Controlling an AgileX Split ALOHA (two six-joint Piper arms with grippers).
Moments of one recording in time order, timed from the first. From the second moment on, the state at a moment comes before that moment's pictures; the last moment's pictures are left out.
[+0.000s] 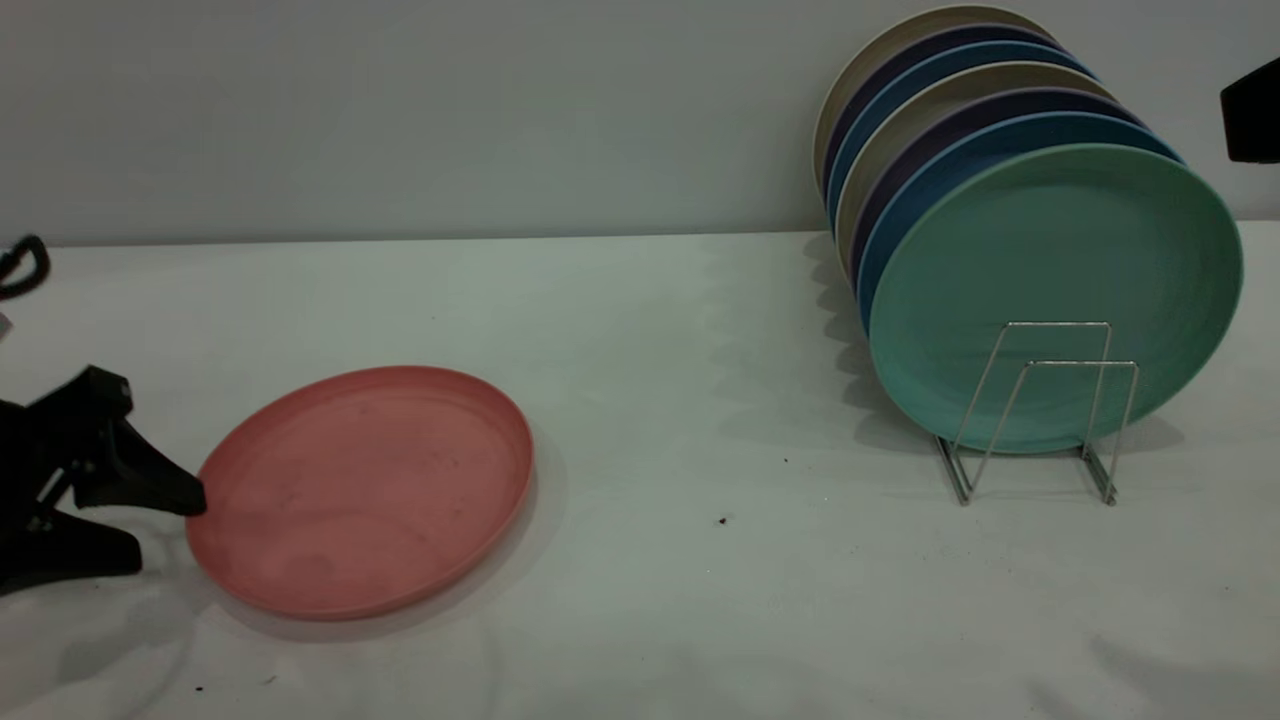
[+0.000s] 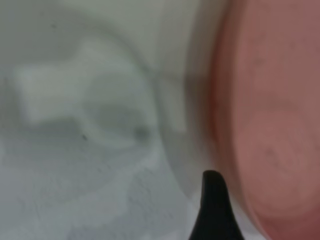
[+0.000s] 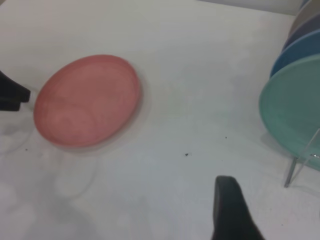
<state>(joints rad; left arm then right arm) 0.28 2.06 -0.65 -1.76 0.44 1.51 0.02 1.01 -0.49 1.22 0.52 -1.27</state>
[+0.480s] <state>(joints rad) 0.28 2.20 -0.75 -1.77 0.52 1.52 0.02 1.01 -0.49 1.22 0.51 -1.28</state>
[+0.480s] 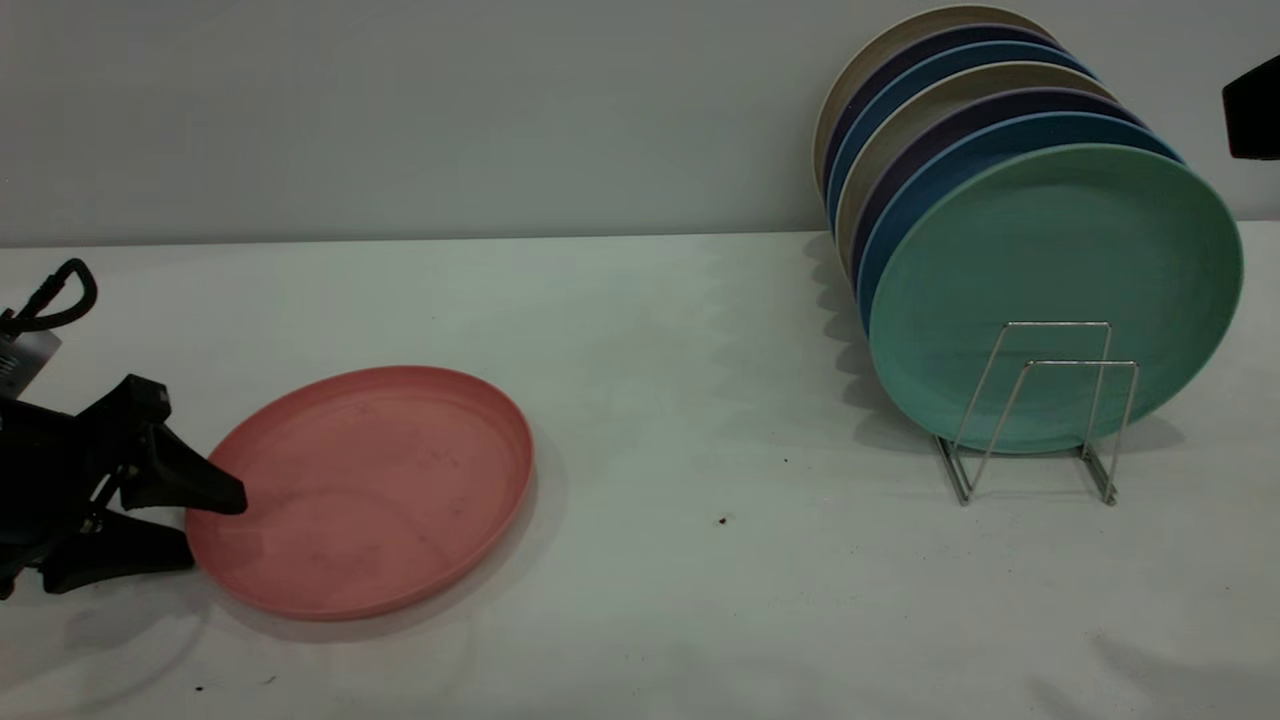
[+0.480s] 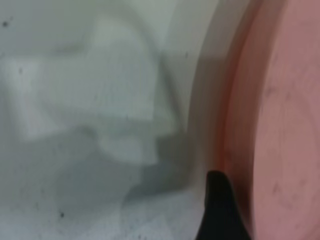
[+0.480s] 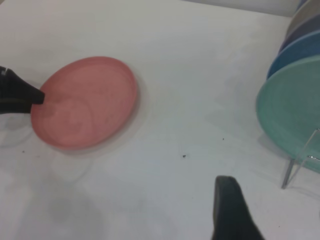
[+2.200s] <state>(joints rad) 0.26 2.15 -0.82 -1.76 0.54 1.60 0.02 1.36 -0.50 1.57 0.67 -1.49</state>
